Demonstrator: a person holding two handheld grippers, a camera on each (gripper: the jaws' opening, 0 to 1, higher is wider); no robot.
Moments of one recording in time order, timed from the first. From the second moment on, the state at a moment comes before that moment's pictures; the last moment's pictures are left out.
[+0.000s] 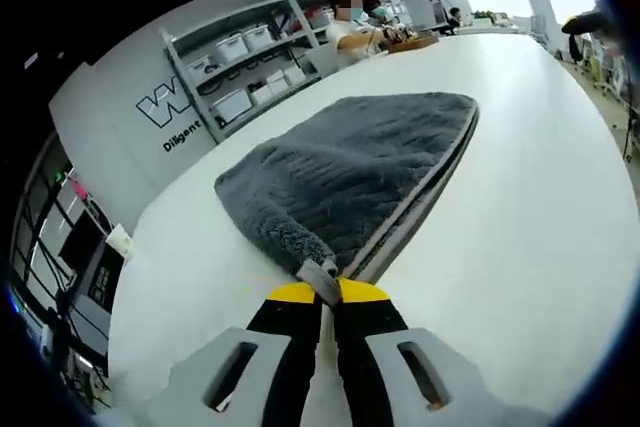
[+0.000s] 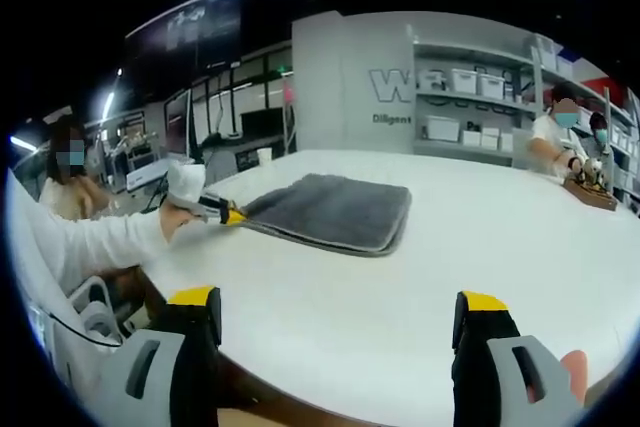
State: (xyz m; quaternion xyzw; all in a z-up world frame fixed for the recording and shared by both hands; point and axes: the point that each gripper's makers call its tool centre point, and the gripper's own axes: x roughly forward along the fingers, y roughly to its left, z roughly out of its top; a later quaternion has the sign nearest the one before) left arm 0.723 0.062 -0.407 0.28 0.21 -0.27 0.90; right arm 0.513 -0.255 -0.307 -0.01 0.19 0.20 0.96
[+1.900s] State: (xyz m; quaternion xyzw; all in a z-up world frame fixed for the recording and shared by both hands) left arm 0.576 0.099 -0.337 0.07 0.21 -0.21 0.95; right arm 0.520 -0.248 -0.321 -0.02 0.21 0.20 0.96
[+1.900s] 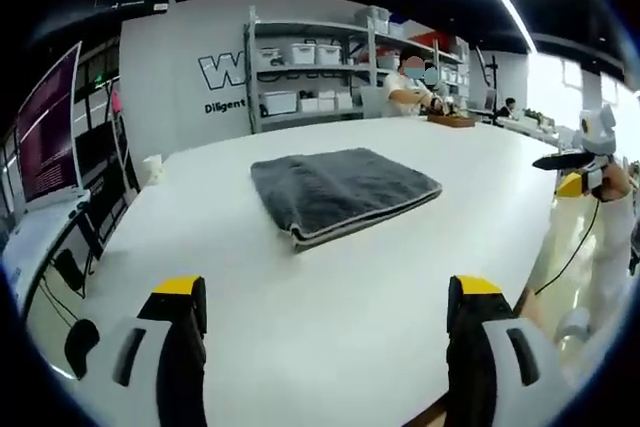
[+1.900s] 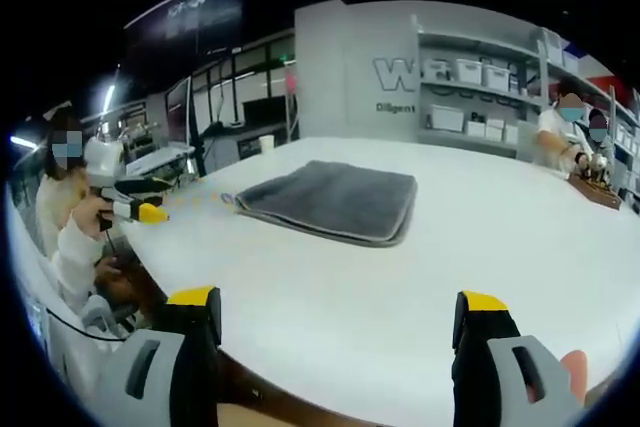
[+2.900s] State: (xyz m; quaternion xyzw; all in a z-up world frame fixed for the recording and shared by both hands) left arm 0.564 0.085 -0.341 0.07 0.23 -0.23 0.95; right arm 0.519 -0.253 -0.321 -0.02 0.21 0.20 0.96
